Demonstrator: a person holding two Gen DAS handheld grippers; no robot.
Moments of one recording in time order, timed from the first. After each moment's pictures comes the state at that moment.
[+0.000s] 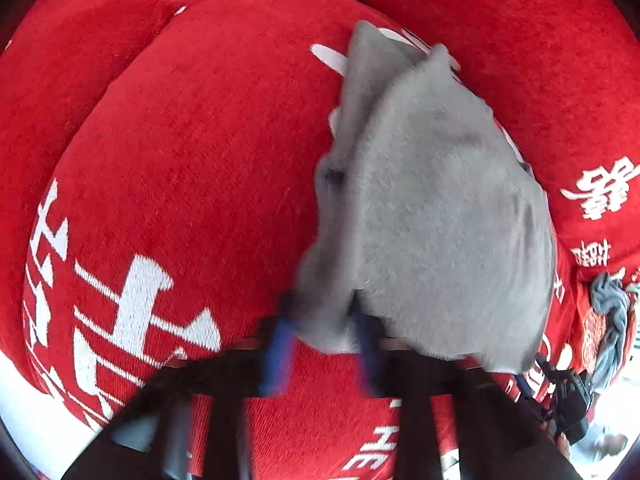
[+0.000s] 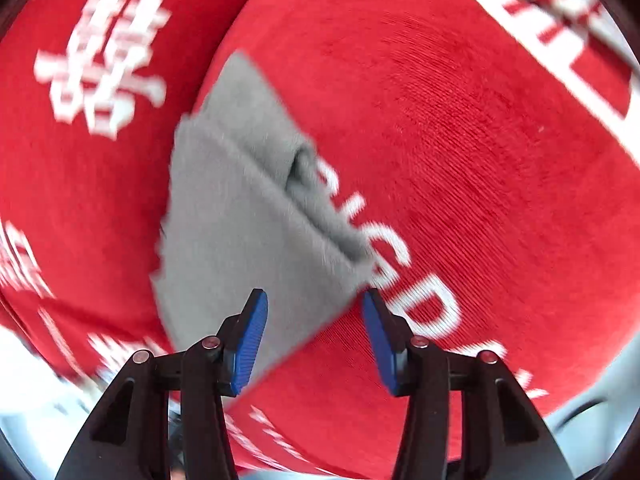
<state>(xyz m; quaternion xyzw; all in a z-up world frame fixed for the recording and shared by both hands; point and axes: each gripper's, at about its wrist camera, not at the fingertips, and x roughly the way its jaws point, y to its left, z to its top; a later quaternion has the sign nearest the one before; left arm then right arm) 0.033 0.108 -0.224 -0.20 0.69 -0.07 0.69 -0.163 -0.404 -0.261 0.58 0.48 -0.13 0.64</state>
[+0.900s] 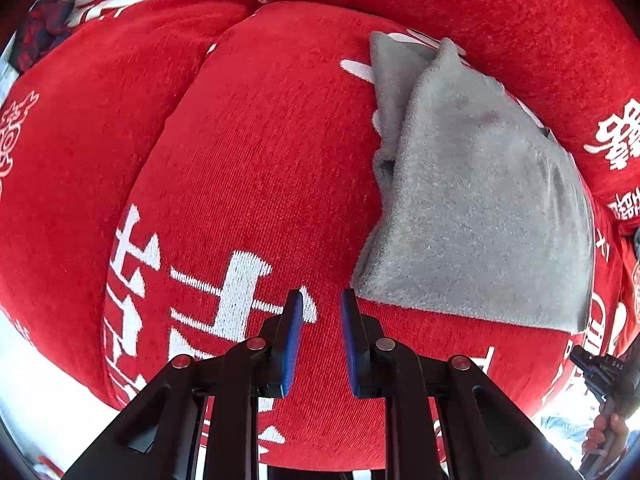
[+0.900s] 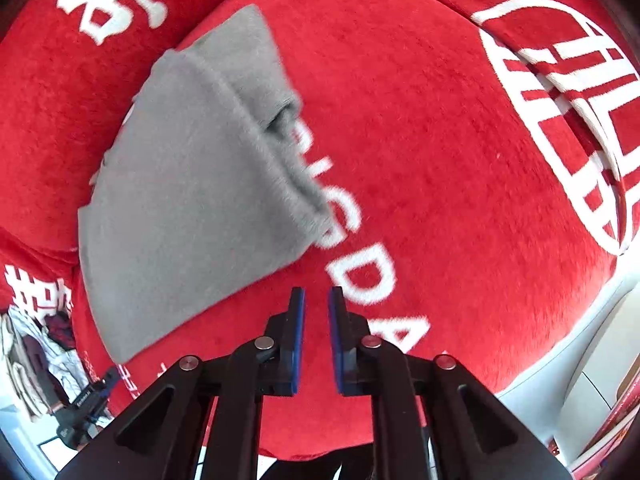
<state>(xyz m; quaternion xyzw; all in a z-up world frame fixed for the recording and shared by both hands) 0.004 0.142 -0.193 -0.07 0.69 -0.06 0.72 -0.176 -0.373 -0.220 0.37 0.61 -0.14 0.69</state>
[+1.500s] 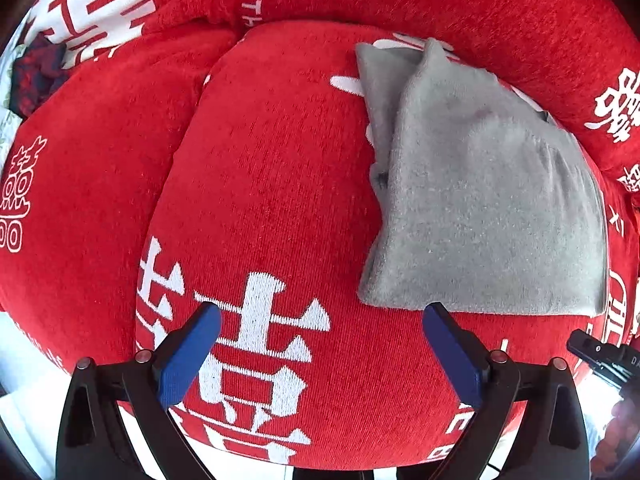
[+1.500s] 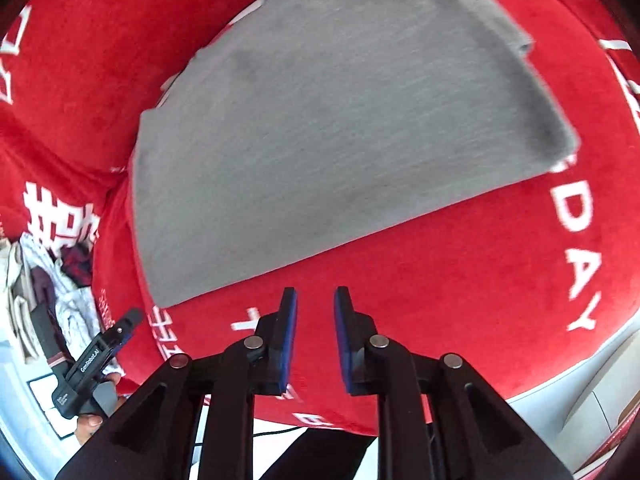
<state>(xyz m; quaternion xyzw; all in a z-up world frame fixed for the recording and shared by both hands) 0.019 0.113 -0.191 -0.01 0.68 -0.05 0.73 -0.136 -0.249 -0.214 0.35 0.64 -0.04 0.69</state>
